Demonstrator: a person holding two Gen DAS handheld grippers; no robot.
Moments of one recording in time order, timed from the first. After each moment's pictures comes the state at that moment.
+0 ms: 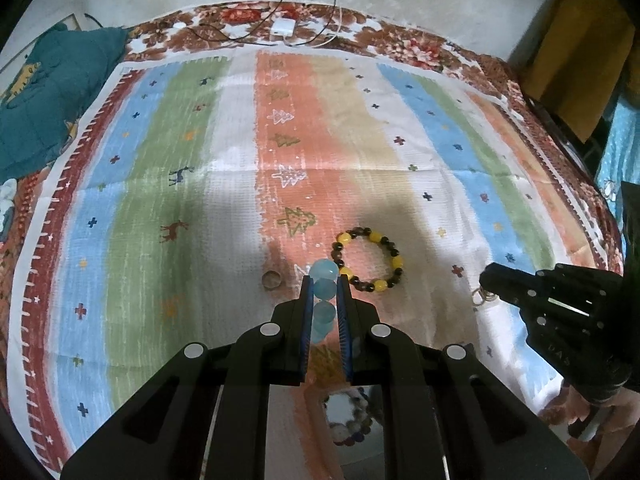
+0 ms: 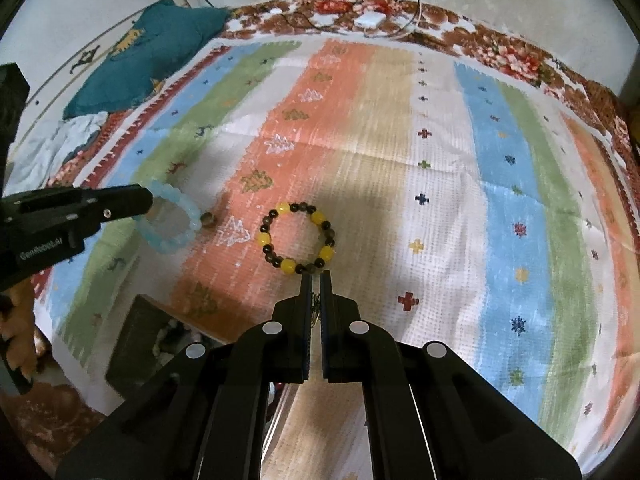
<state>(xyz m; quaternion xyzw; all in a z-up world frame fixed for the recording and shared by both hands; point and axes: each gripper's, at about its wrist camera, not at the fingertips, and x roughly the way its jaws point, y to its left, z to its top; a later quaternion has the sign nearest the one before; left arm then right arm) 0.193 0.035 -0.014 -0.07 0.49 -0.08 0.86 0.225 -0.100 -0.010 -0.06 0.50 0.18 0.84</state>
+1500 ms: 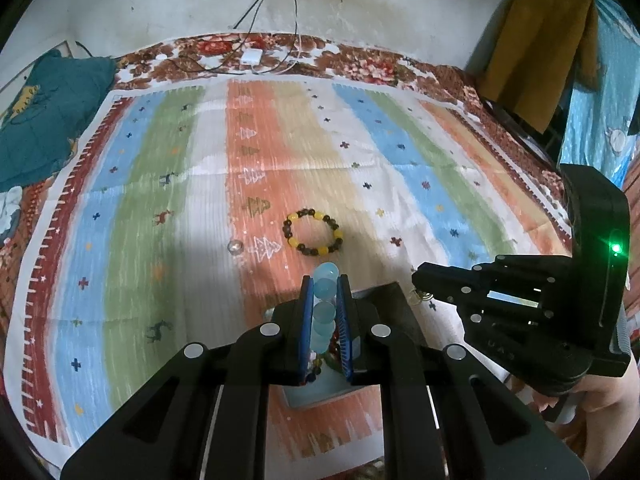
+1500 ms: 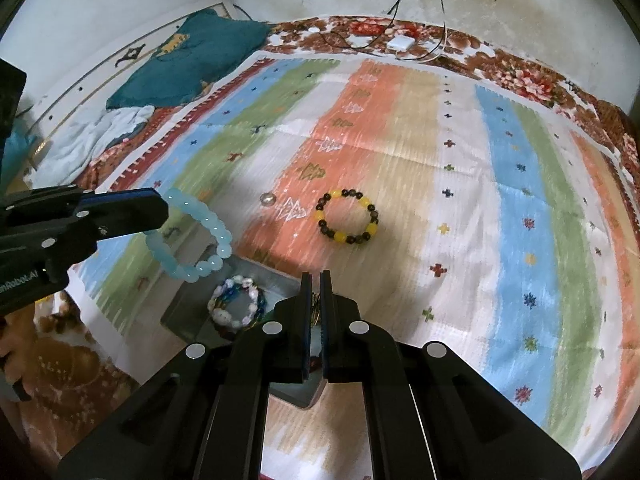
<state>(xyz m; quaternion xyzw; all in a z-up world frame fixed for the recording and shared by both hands) 0.105 0.008 0.019 -0.06 0.45 -0.12 0.89 0.155 -0.093 0.007 -0.07 0.47 0.24 0.85</state>
